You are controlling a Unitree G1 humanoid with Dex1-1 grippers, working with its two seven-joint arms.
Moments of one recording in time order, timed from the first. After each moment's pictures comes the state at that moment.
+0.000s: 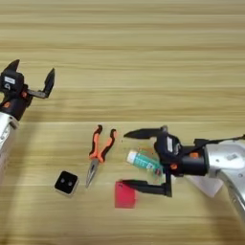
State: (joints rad) left arm -0.31 0.14 0.03 0.25 -0.07 -0.22 -0.20; right arm 0.01 -0.74 0.07 -0.29 0.42 0.06 1.19
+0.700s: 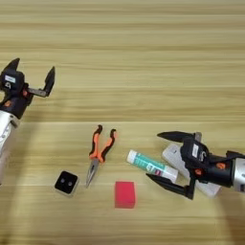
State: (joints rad) left arm -0.33 0.14 0.03 0.29 -0.06 -0.24 -0.20; right arm 0.17 -0.75 -0.05 -0.14 0.26 -0.08 1.09
